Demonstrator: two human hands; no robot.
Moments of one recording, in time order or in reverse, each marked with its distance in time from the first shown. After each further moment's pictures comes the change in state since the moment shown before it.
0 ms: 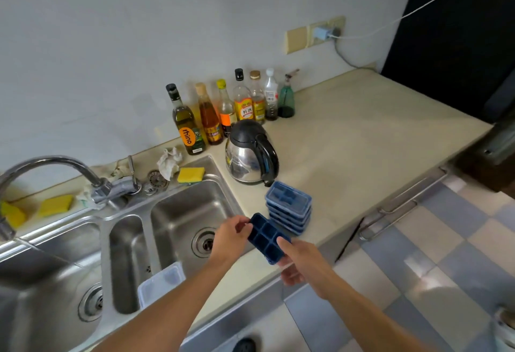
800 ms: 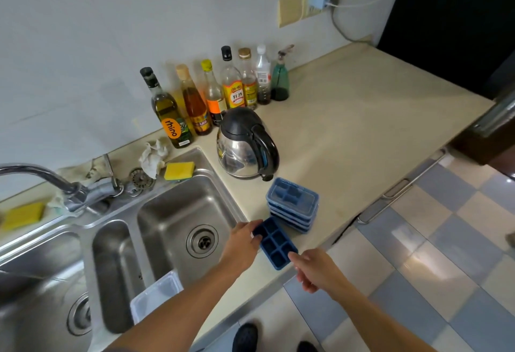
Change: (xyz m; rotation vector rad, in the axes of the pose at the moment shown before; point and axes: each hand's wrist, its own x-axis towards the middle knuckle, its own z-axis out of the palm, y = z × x) left_hand 0.045 -0.044 0.036 0.291 -0.317 0.071; right_hand 0.050 0.035 -0.016 -0.318 0.109 0.111
